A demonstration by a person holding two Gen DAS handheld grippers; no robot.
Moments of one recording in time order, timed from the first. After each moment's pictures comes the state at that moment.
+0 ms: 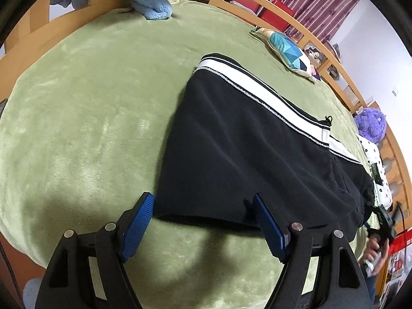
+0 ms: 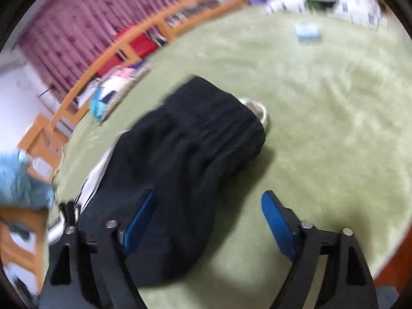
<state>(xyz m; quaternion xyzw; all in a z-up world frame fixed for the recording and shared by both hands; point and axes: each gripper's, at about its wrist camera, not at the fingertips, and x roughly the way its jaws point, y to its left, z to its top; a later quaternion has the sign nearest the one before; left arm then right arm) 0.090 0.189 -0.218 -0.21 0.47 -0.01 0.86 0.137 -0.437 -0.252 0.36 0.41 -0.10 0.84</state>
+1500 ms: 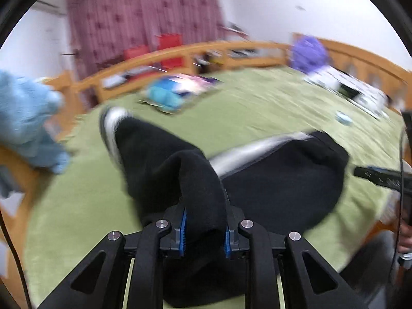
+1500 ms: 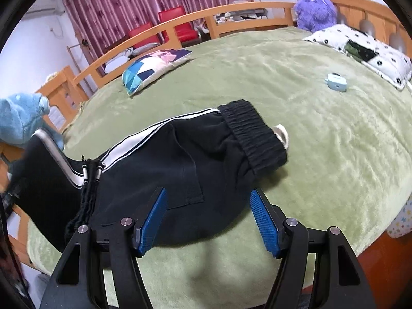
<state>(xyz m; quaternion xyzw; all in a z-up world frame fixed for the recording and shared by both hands) 0.103 -0.123 -0.096 0.12 0.33 -0.14 0.93 0.073 -0.388 -0.157 0.18 0.39 -0.04 0.90</state>
